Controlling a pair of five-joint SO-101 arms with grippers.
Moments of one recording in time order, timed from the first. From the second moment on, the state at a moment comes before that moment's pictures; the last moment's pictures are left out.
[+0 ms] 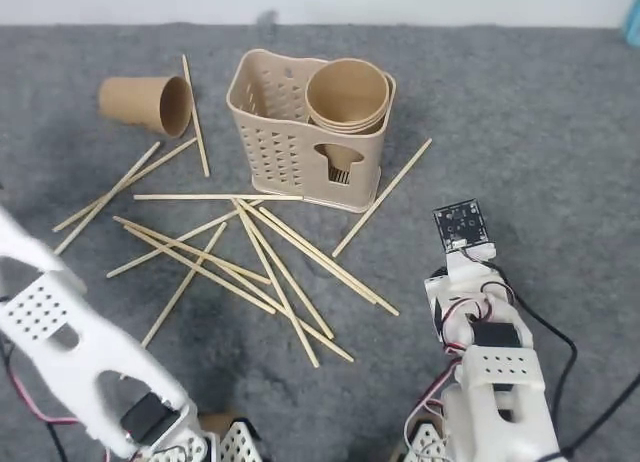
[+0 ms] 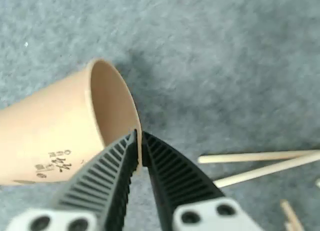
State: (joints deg) left arm -53.1 63.6 -79.6 97.5 -4.1; right arm -3.1 -55.4 87.4 28.2 15.9
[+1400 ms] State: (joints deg) left arm -74.3 37.7 -76.2 98.8 -30.6; right arm -3.2 -55.4 87.4 28.2 15.9
